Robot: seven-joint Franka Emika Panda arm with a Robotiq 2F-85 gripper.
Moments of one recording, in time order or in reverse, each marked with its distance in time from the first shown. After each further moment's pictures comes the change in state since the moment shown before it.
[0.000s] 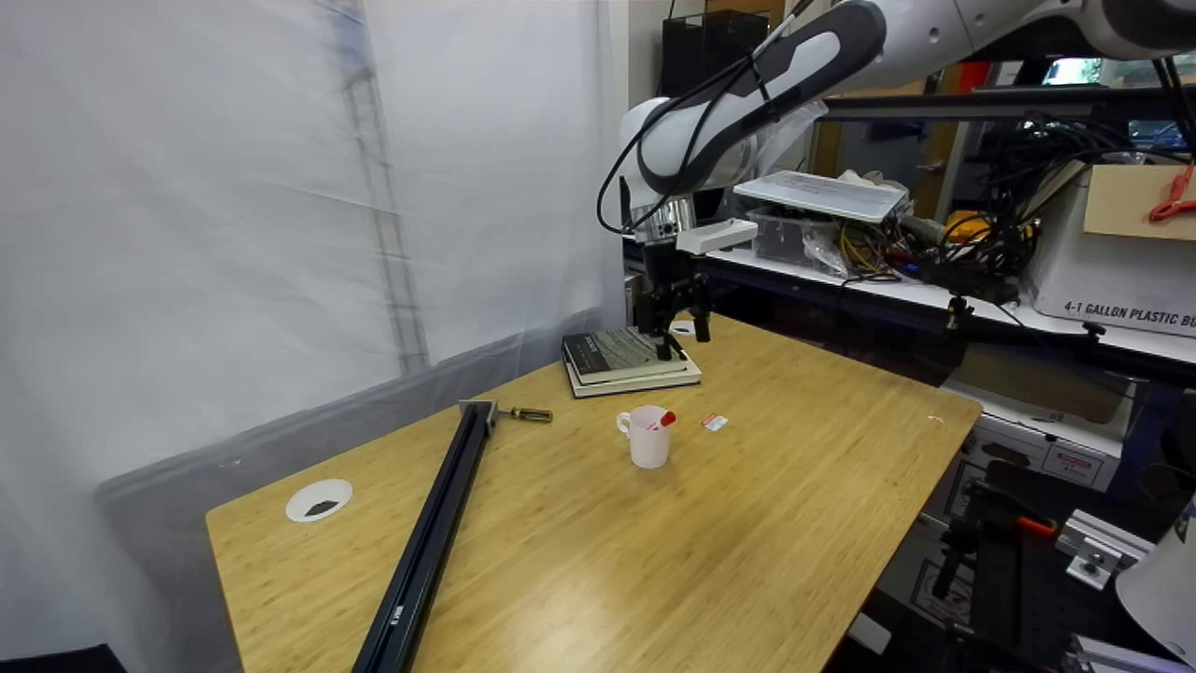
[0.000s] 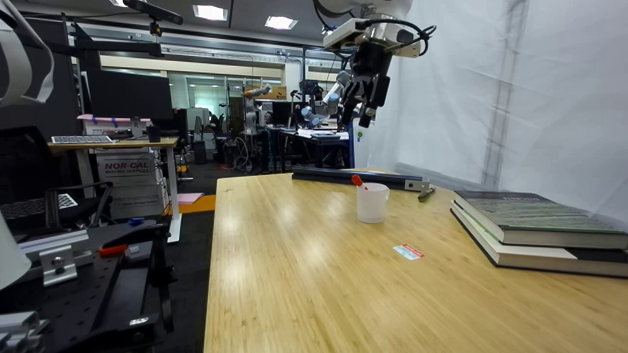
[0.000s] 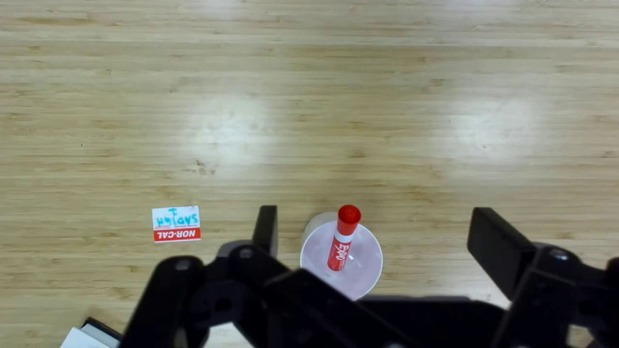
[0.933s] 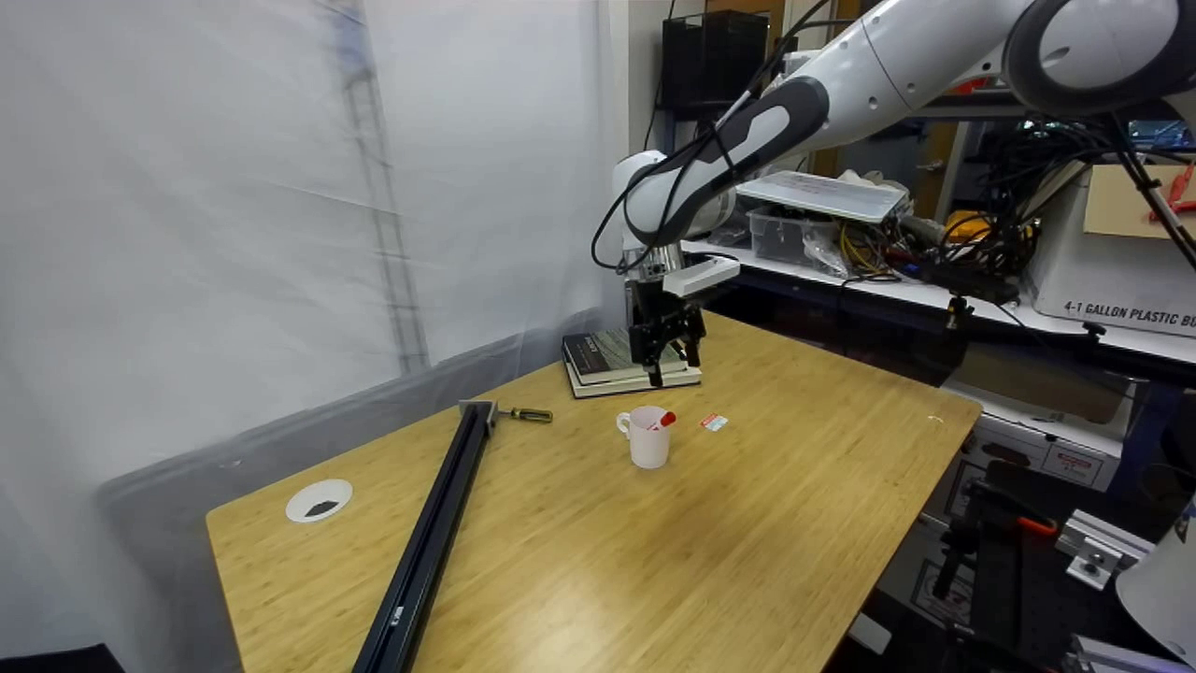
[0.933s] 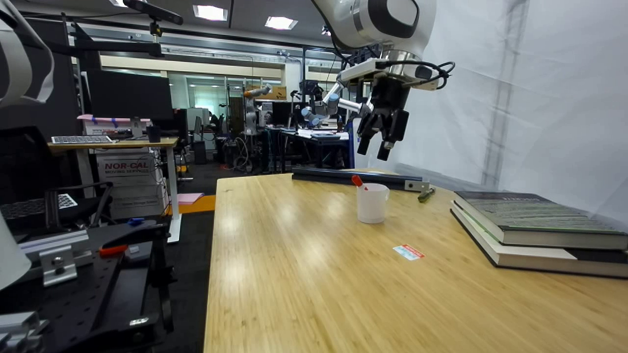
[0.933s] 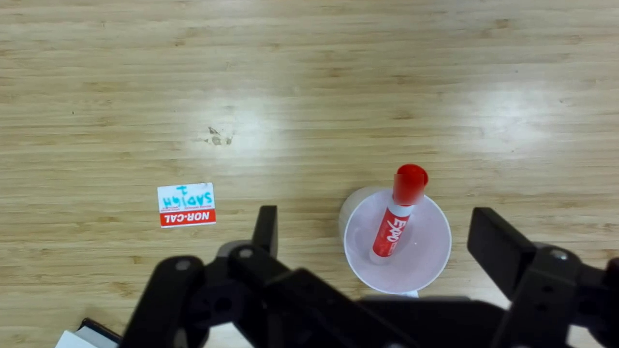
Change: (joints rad) arm -0.014 0.176 -0.030 0.105 -0.015 0.059 -0.011
